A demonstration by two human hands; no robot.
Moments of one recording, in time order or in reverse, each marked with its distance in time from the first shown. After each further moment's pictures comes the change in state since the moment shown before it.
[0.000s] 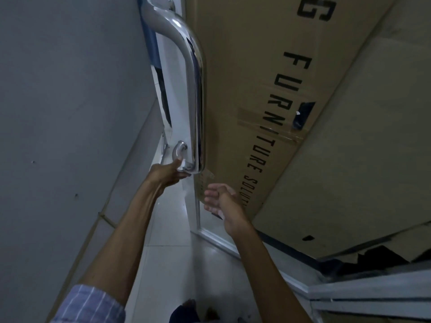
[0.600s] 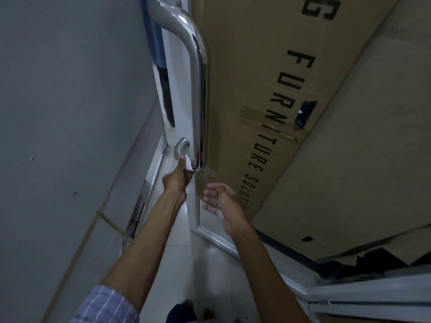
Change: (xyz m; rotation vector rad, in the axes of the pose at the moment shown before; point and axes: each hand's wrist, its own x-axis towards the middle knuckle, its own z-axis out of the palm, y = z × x) left_hand -0.021 -0.027 0.046 -0.473 0.126 -0.015; right_hand -0.006 0.001 0.002 0.015 -0.009 0.025
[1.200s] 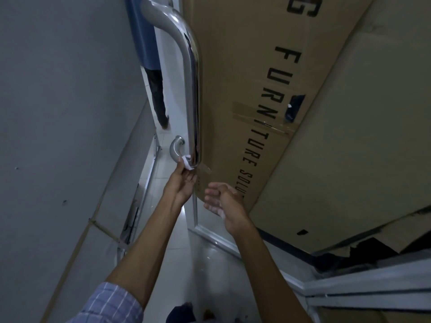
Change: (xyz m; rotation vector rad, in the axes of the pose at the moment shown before) left_hand -0.005 -0.008 0.007 -0.362 -0.292 -0.129; right_hand -0.007 0.006 -0.011 0.042 0.038 -0.025
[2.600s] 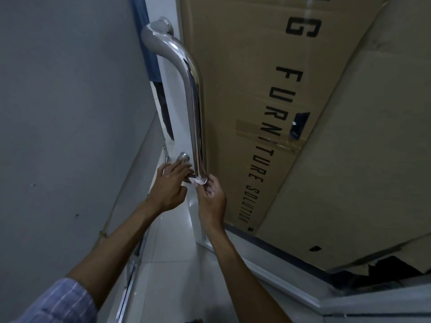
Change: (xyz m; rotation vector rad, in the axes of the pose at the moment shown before) left_hand -0.001 0.070 -0.035 2.078 -0.284 1.031; right_hand 0.034 0.020 0.067 -0.048 0.060 -0.519
